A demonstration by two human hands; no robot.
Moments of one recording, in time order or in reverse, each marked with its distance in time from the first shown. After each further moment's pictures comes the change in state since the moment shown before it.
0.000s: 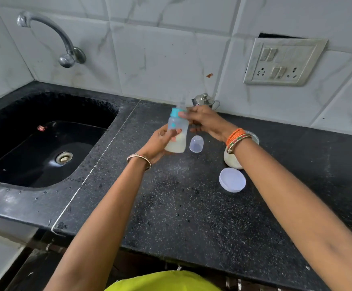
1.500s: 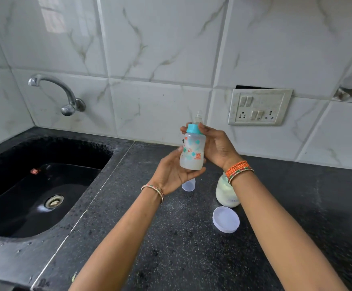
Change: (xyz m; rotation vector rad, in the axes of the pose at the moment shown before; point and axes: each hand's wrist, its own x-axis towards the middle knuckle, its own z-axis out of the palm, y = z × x) left_hand 0.013 0.037 0.054 -0.564 -0.295 -0.028; right_hand -0.015 -0.031 -0.041 0.643 0.001 -0.150
